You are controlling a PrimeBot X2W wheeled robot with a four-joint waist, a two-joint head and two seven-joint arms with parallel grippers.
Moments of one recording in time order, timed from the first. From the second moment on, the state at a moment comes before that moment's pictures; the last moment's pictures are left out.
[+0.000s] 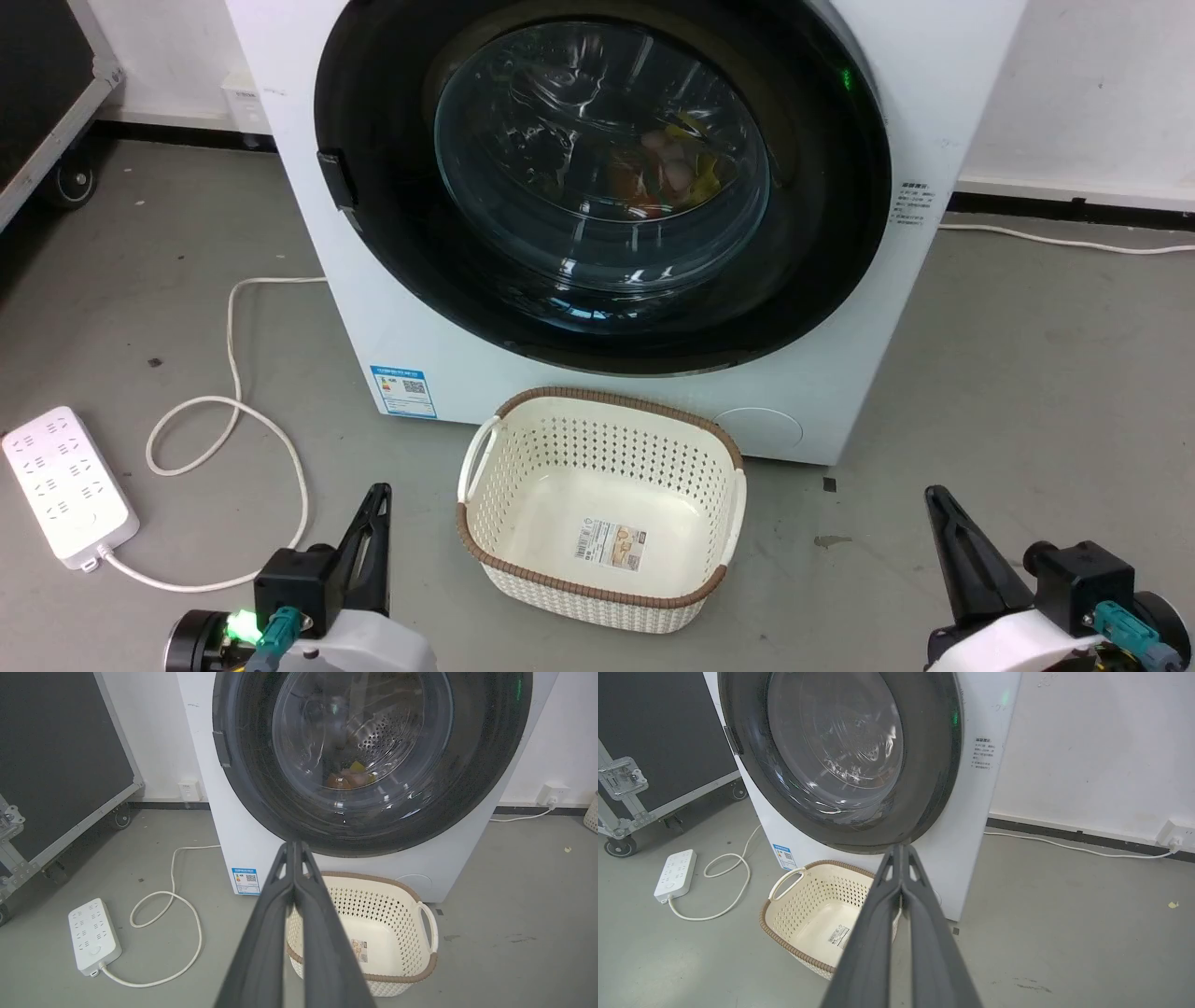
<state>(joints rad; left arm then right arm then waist) 0.02 0.07 -0.04 0.05 -0.05 -0.03 -0.08 0.05 -0.06 -0.01 0.04 0.07 0.13 -0.08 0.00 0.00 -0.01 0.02</state>
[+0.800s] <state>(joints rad) 0.02 0.06 -0.02 0.02 -0.03 -0.01 -0.03 0.03 -0.06 -0.01 0.02 0.03 0.13 -0.03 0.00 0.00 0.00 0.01</state>
